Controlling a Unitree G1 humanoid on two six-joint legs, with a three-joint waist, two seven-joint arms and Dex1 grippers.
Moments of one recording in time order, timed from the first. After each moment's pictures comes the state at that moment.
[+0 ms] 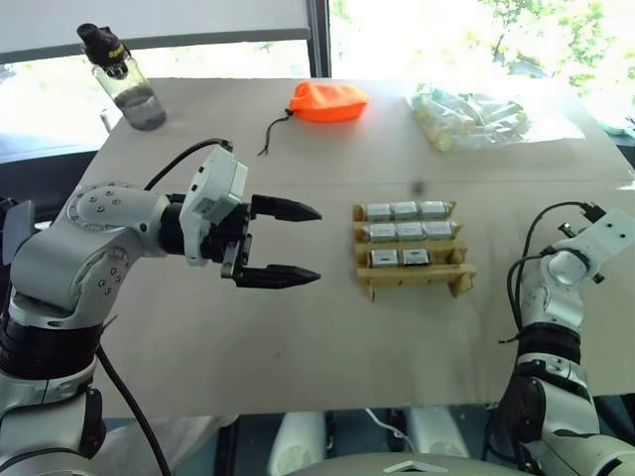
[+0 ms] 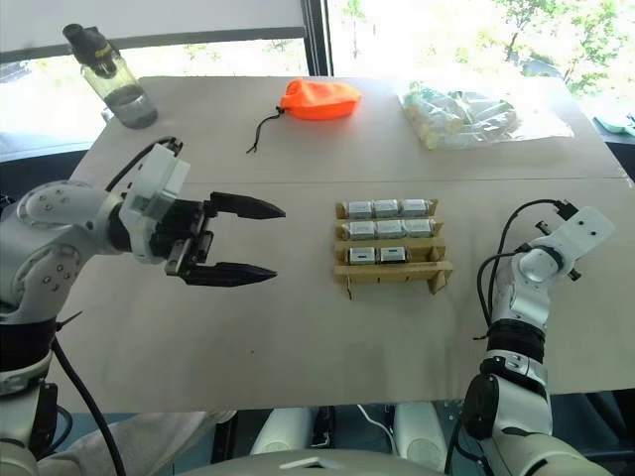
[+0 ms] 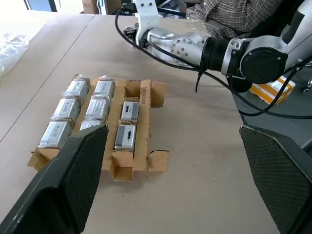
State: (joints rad) left arm -0.51 0.95 0.07 -0.35 -0.75 0.66 -1.28; right arm -0.53 -0.15 -0.54 0.43 0.11 0.04 -0.58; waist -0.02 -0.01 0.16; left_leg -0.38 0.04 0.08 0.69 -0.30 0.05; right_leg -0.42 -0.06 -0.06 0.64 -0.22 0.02
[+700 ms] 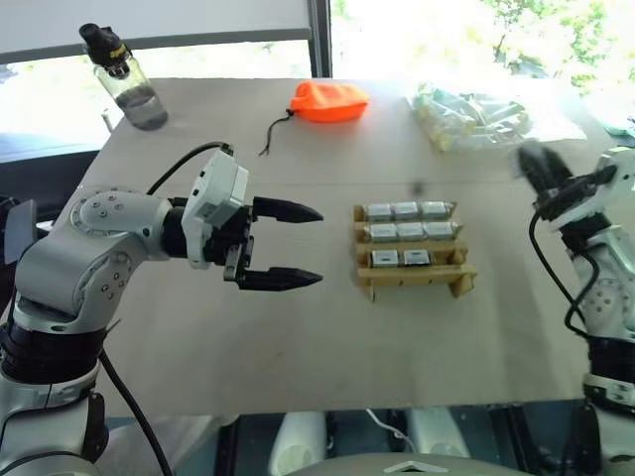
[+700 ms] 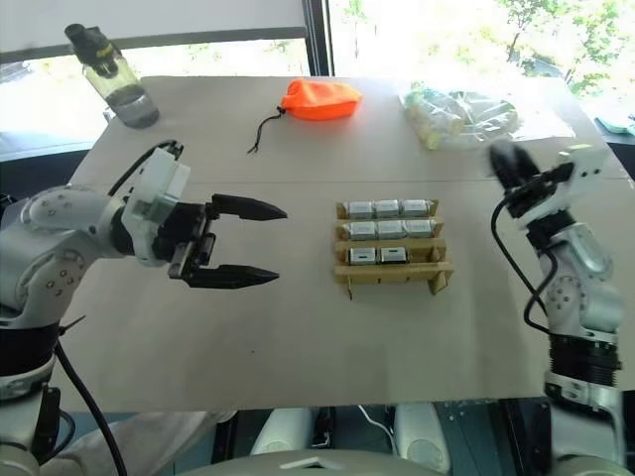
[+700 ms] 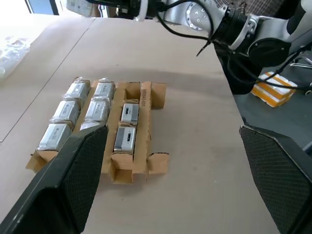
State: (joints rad) left arm -0.49 0.93 0.08 -0.36 -0.75 0.64 -1.27; right arm -0.36 -0.55 -0.26 -0.03 0.67 0.25 0.72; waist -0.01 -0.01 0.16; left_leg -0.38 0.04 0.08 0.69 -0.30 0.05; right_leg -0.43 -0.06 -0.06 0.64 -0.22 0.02
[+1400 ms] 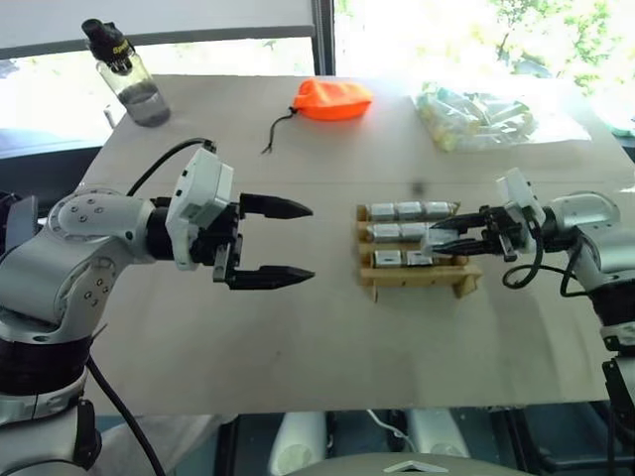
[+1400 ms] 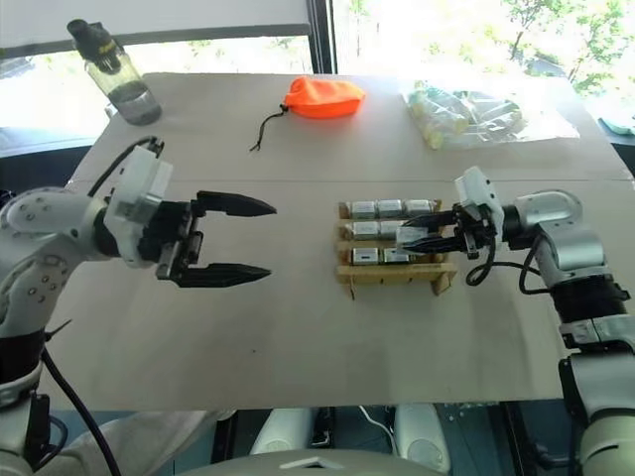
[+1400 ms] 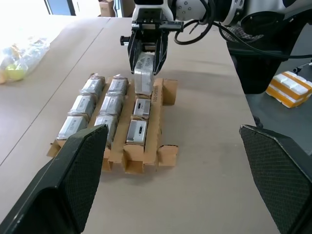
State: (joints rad) left arm -0.43 0.96 0.15 -0.40 -0.76 0.64 -1.25; right arm -0.68 -0.73 0.19 0.35 0.52 0.09 1.54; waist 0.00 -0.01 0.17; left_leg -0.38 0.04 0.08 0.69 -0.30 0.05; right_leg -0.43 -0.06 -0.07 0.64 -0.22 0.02
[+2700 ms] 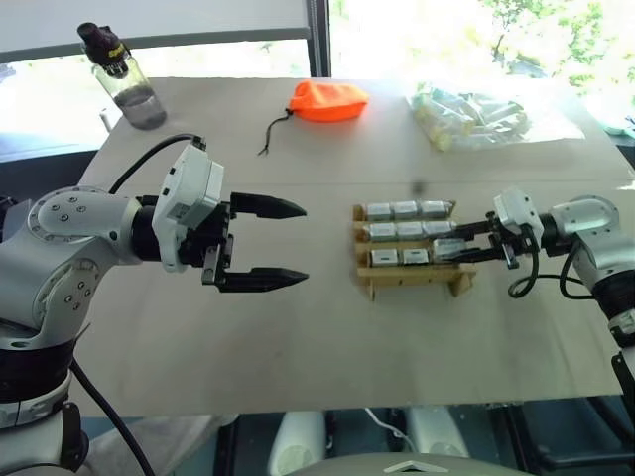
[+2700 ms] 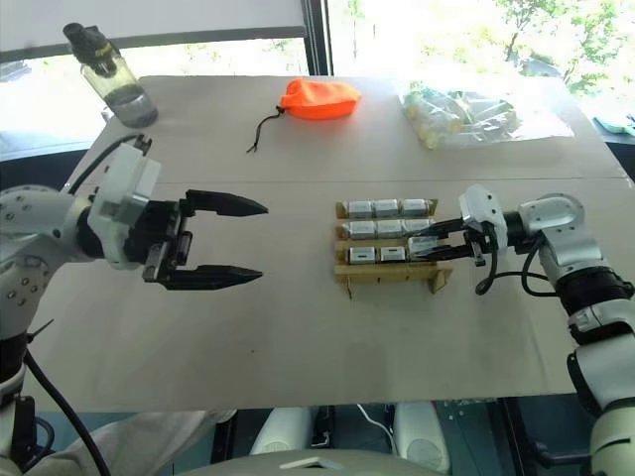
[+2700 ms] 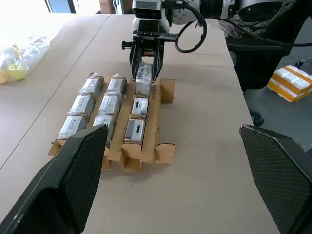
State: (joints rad) left arm -0.42 1.01 0.18 -0.42 -0.79 0.67 -1.25; right arm -0.75 -0.79 0.39 0.64 0.55 -0.25 1.55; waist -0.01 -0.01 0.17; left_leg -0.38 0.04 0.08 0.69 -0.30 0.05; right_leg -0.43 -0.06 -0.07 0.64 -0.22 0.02
